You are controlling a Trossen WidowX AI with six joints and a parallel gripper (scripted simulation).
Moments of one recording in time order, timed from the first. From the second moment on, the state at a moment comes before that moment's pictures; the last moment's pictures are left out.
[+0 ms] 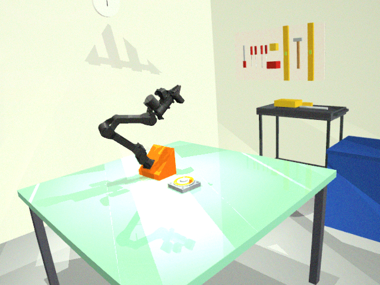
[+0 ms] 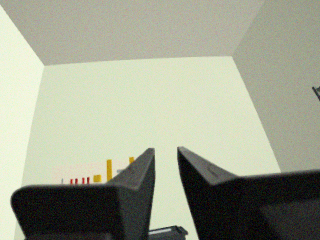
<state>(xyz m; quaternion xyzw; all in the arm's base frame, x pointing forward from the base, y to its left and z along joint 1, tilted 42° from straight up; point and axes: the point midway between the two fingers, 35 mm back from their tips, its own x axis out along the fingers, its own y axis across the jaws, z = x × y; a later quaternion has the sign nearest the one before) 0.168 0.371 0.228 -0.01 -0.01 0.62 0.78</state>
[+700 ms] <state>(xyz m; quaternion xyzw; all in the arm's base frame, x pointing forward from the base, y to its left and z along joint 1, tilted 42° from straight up) 0.374 0.187 0.065 -0.09 0.47 0.08 0.88</state>
